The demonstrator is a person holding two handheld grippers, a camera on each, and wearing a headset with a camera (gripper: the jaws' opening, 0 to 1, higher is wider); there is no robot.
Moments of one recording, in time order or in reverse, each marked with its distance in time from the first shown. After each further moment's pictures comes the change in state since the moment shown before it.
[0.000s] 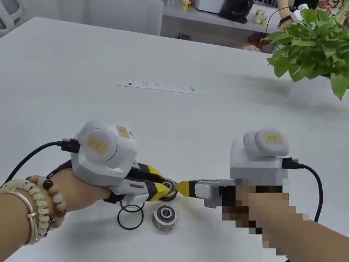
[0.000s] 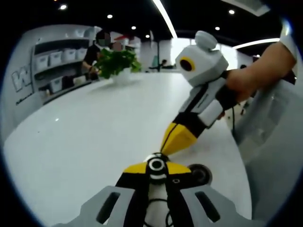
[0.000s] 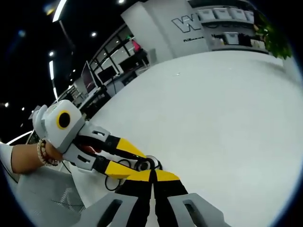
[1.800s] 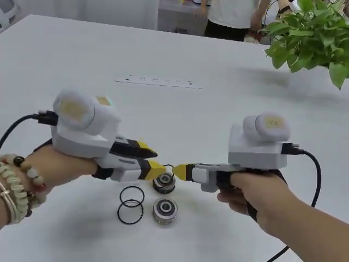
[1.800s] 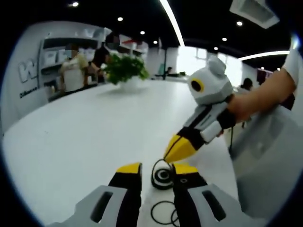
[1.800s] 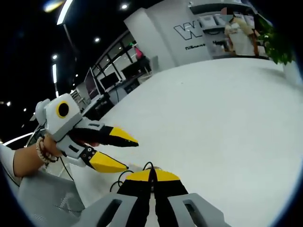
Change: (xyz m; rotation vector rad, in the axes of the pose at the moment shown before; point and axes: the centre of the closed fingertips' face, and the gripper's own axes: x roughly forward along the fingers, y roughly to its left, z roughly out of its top) left arm -0.038 0.021 0.040 -0.082 -0.076 0.024; right arm -0.003 0.007 0.023 -0.003 -0.075 0.022
